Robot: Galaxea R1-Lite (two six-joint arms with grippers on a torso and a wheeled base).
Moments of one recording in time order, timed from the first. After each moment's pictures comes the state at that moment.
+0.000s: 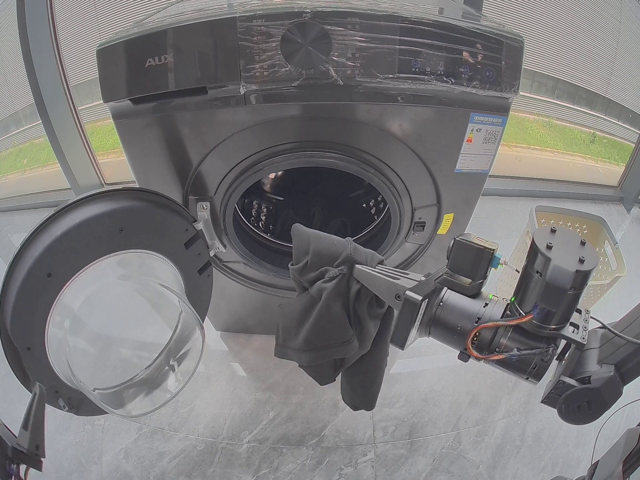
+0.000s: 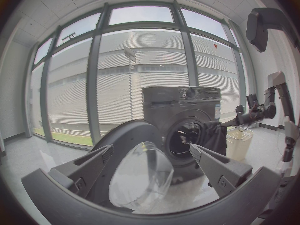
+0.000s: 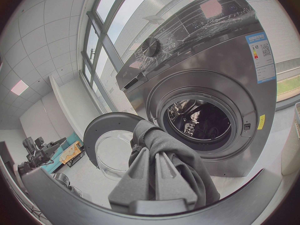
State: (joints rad) left arm -0.02 0.14 -0.15 -0.22 -0.08 0.05; right arm 0.82 1.74 -0.62 -1.11 0.01 0.28
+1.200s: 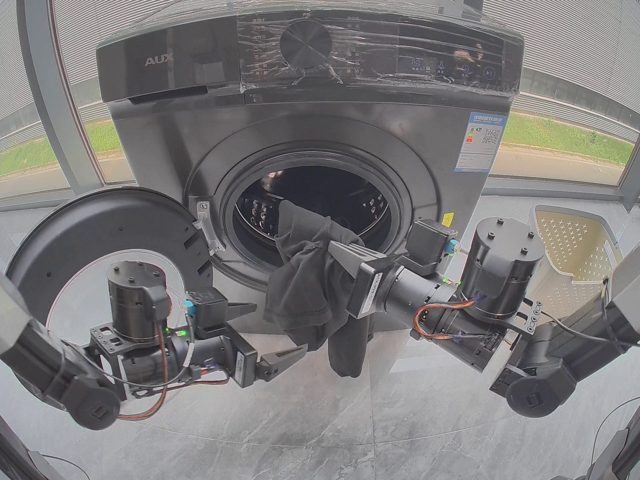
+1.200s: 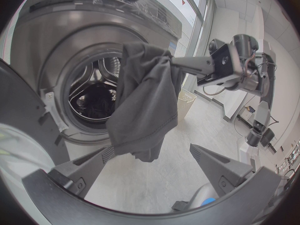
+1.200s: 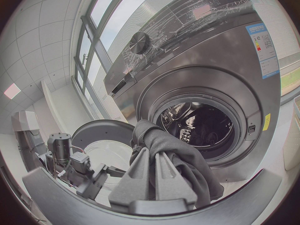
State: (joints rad) left arm -0.53 1.76 -0.47 -0.94 -0.26 0.08; right arm 0.82 1.91 -0.79 -1.17 -0.09 0.31
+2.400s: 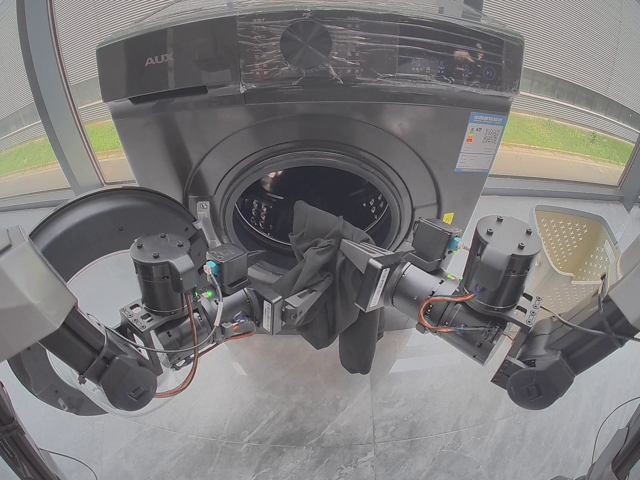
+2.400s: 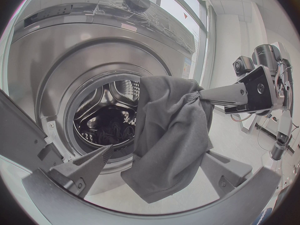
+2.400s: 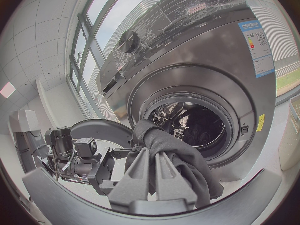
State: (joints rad) left arm -0.54 1.90 -0.63 -1.14 -0.11 0.08; right arm 0.78 1.92 -0.79 -1.16 -0.10 0.30
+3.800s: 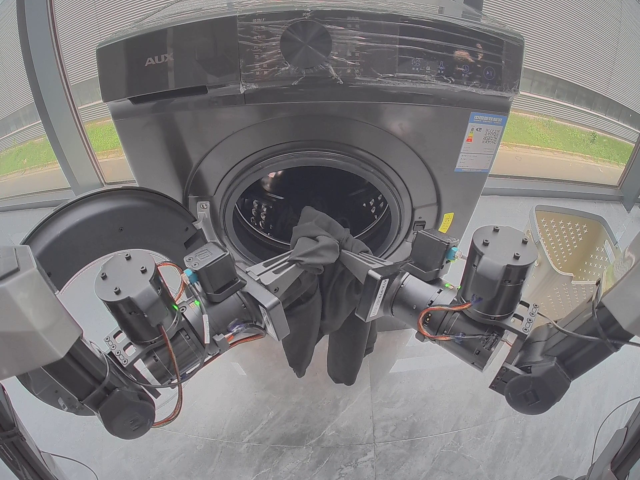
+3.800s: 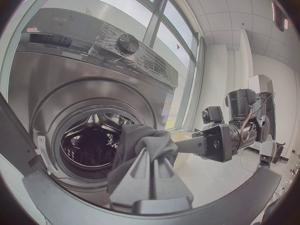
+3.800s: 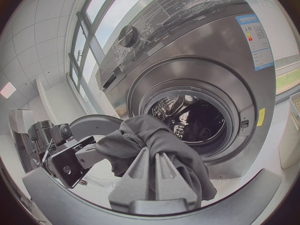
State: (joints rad) left arm -0.60 1.90 -0.50 -1.55 -0.19 -0.05; right arm 0.78 1.94 -0.76 -1.18 -0.09 0.31
